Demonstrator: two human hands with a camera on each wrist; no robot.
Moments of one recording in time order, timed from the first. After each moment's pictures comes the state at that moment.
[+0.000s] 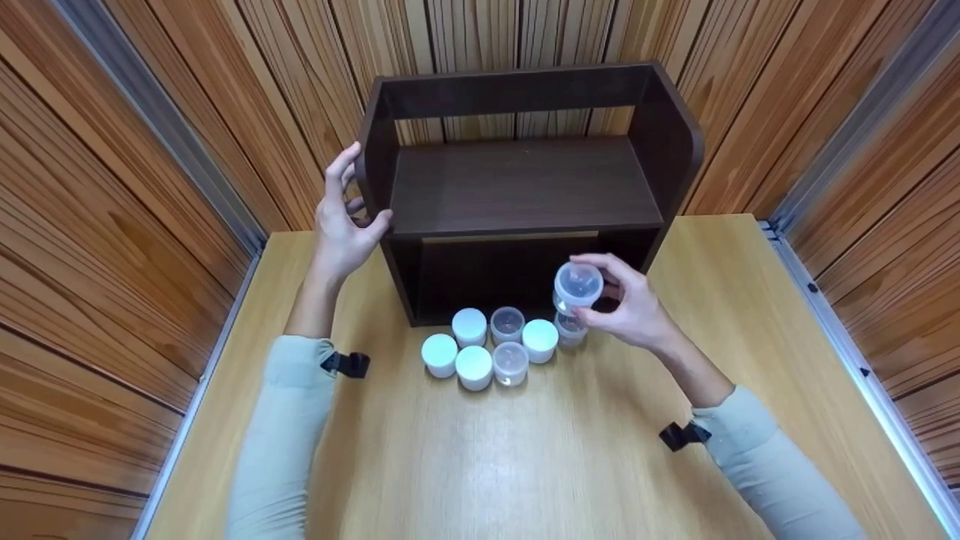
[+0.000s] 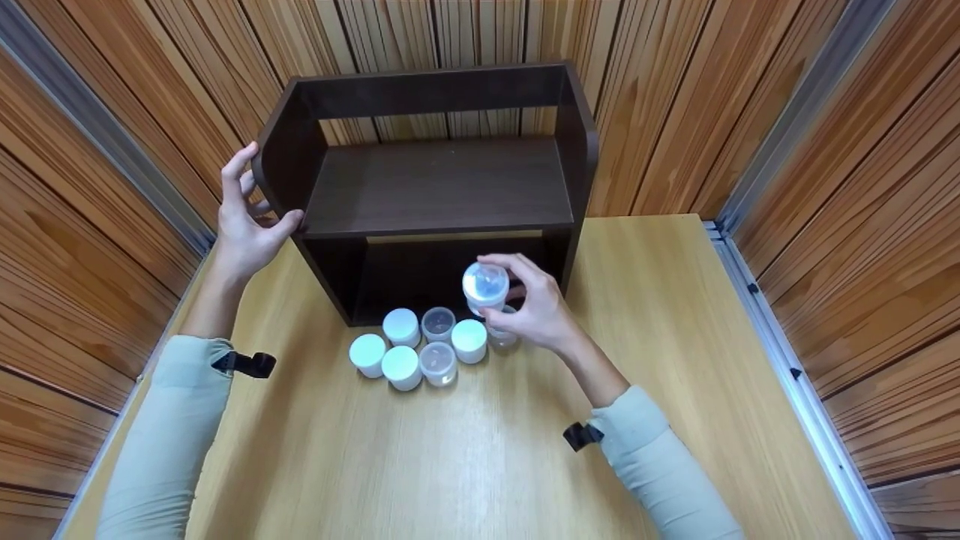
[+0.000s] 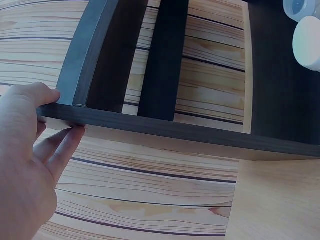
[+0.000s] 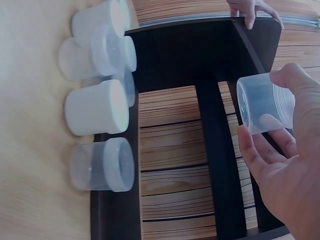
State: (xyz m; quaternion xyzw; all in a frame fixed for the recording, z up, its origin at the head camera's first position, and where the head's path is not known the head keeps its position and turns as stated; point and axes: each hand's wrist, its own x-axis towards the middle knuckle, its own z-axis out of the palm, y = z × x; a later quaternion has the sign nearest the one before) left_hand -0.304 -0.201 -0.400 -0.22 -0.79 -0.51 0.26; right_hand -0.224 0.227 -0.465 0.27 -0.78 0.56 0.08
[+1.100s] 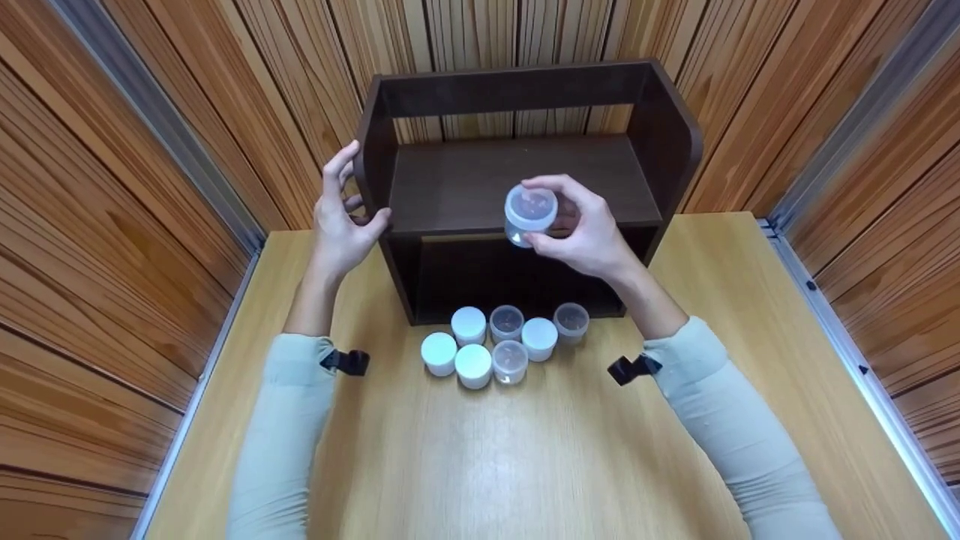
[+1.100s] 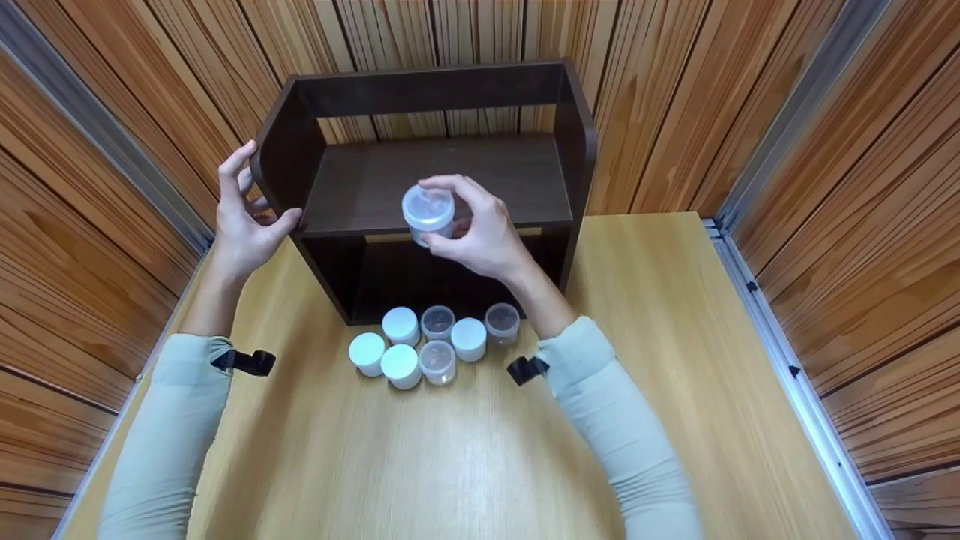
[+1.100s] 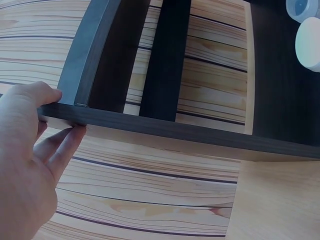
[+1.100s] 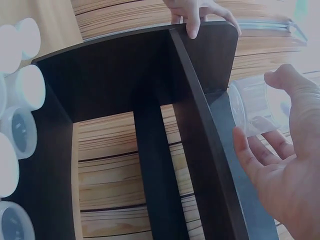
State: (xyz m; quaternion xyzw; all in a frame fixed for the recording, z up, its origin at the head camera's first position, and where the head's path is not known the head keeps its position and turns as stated) left_hand -0.304 -0.200 -0.400 -0.21 -0.79 -0.51 0.26; right_hand -0.277 0.166 -0.383 0.33 -0.74 0.58 0.10
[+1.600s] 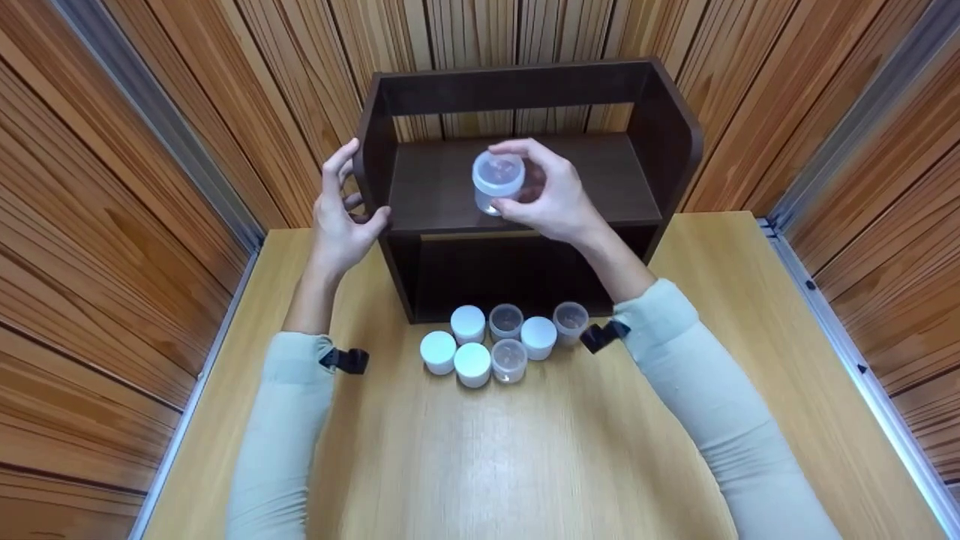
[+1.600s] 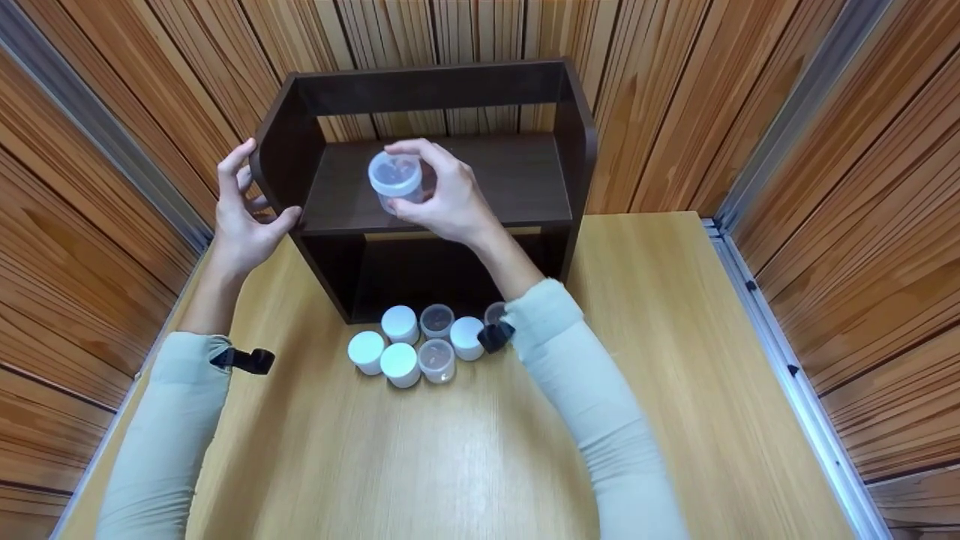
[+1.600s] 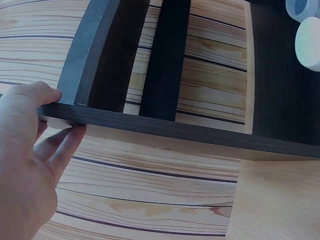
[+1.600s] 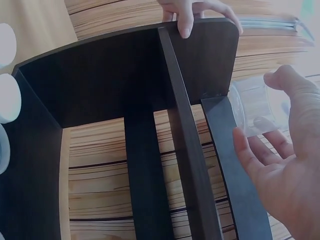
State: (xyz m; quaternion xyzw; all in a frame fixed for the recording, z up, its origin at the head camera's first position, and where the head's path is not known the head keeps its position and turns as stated) left_hand -0.303 -0.201 -0.398 -0.22 -0.79 -0.51 0.26; right_hand -0.306 0.126 -0.352 0.32 -0.74 0.58 0.11
